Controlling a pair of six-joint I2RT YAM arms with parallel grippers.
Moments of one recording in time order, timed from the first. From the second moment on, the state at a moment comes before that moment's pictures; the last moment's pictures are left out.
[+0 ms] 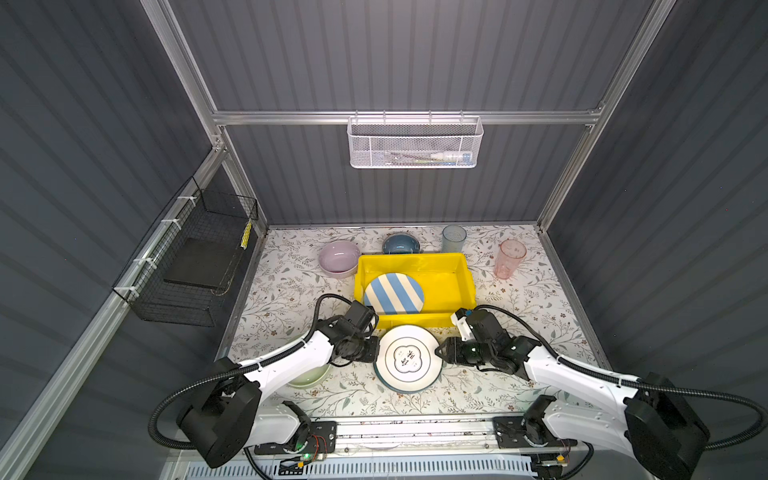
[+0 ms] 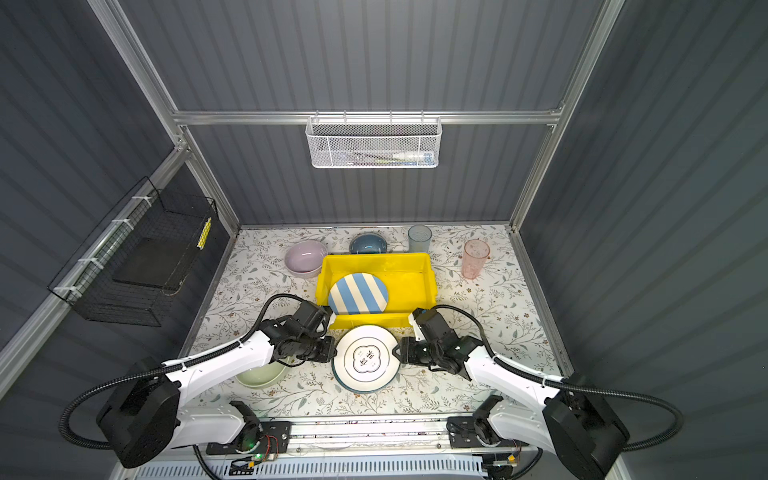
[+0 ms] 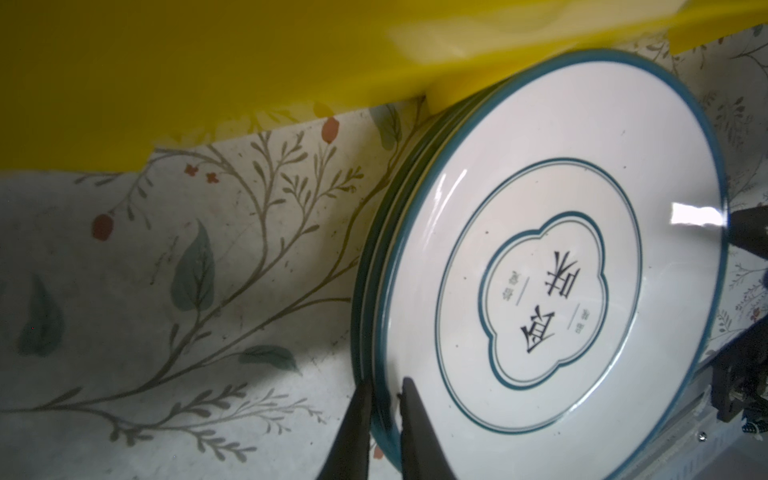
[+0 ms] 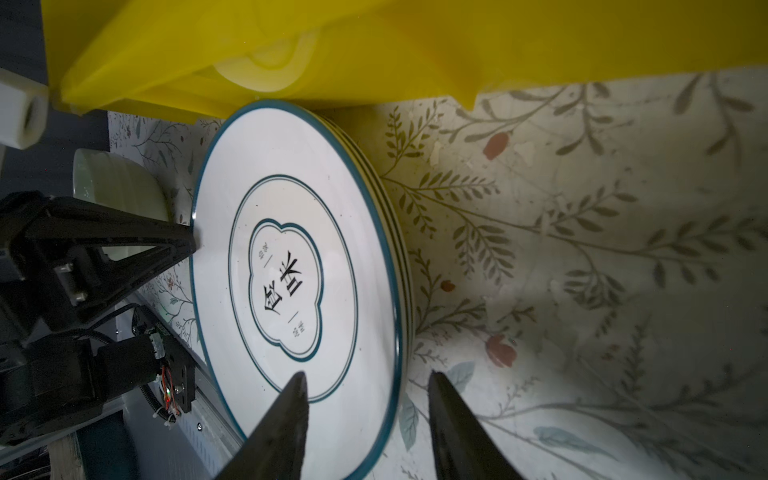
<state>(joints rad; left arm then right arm) -0.71 1.31 0.68 -0.52 0.19 -0.48 0.68 1.15 0.47 -0.22 -0.31 0.74</state>
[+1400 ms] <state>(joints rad) -0.73 1.35 0.68 -0.46 0.16 -0.48 0.67 1.11 0.36 0.02 -0.40 0.83</state>
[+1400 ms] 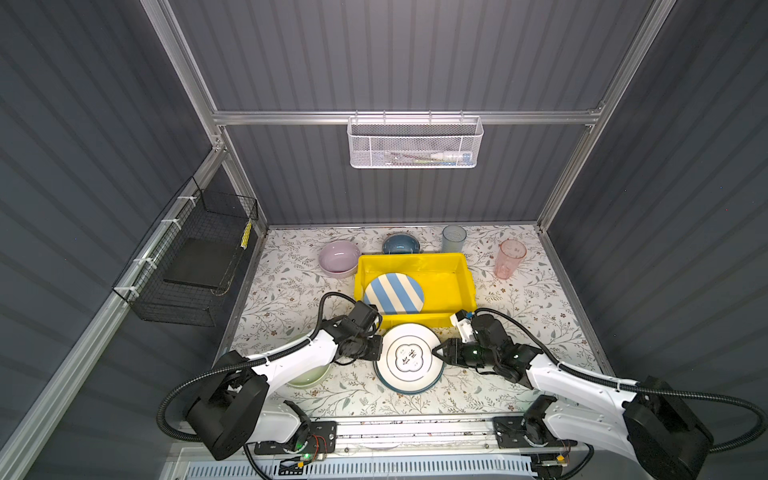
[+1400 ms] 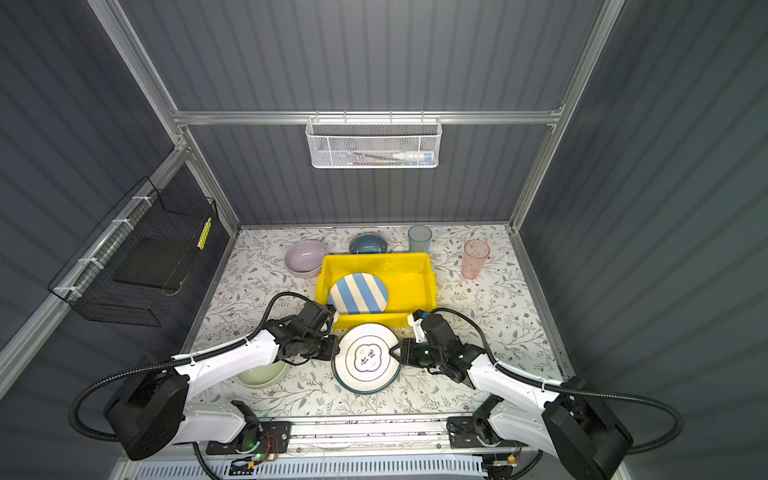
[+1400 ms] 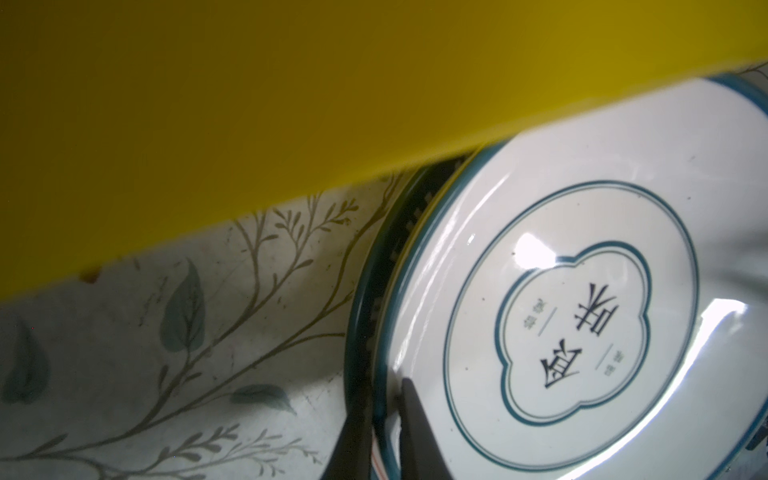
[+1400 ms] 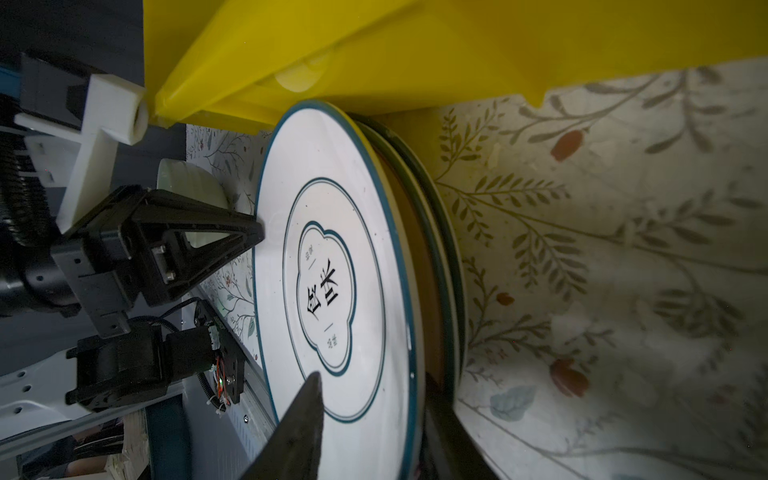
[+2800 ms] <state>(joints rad) -0.75 1.24 0.81 -0.67 0.07 -0.48 0.68 1.07 0.40 -0.13 -0.36 0.82</state>
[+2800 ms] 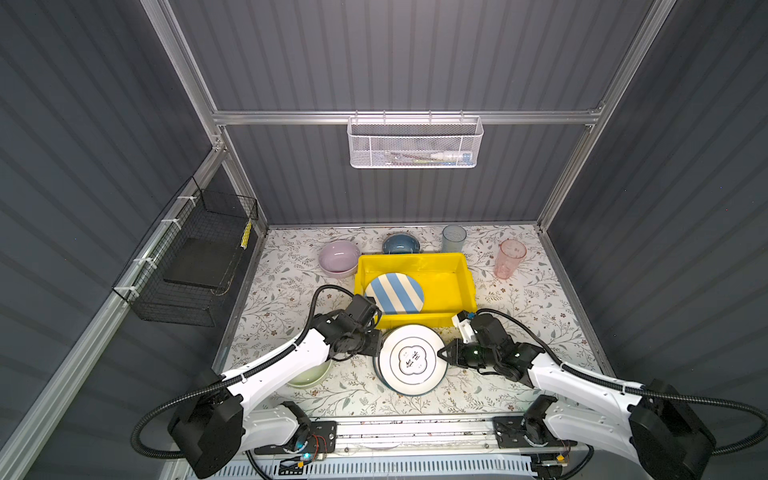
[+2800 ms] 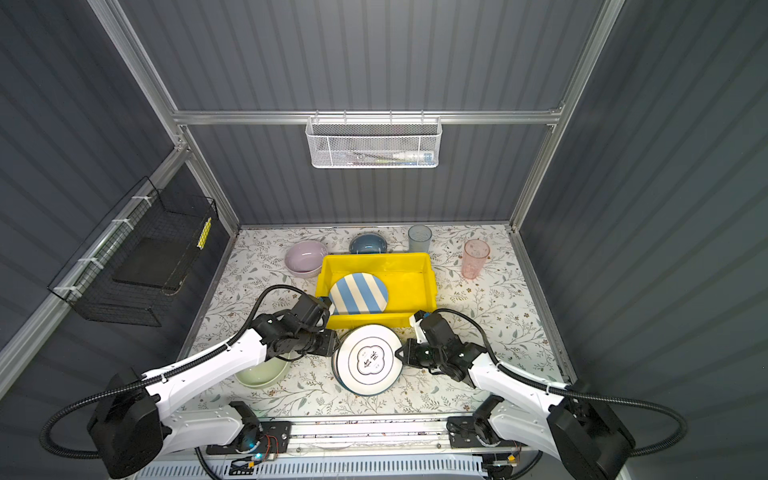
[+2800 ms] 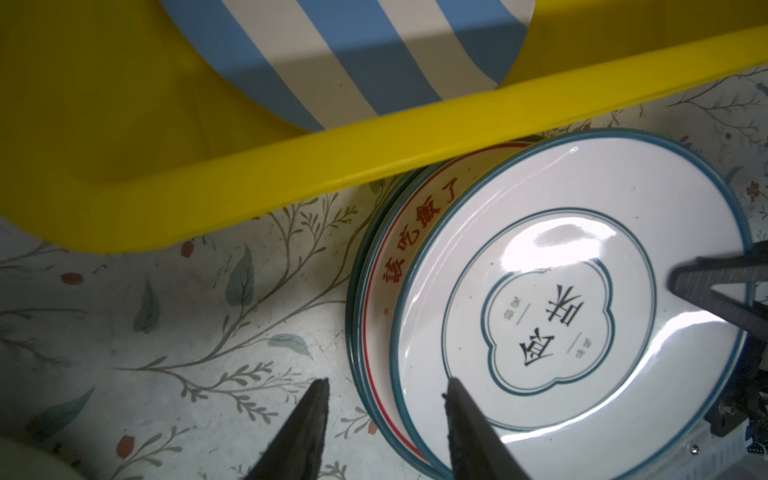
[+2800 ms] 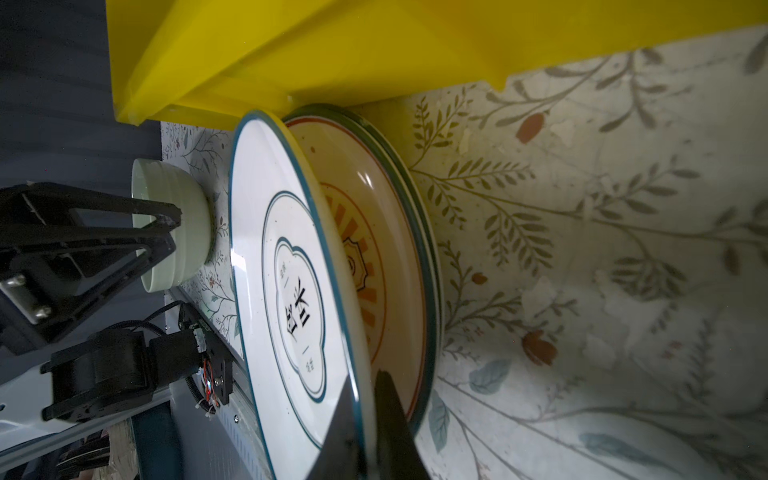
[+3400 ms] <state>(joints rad) -0.61 1.30 0.99 -0.79 -0.03 -0.43 0.68 0.88 0.51 -0.40 -0.28 0.74</state>
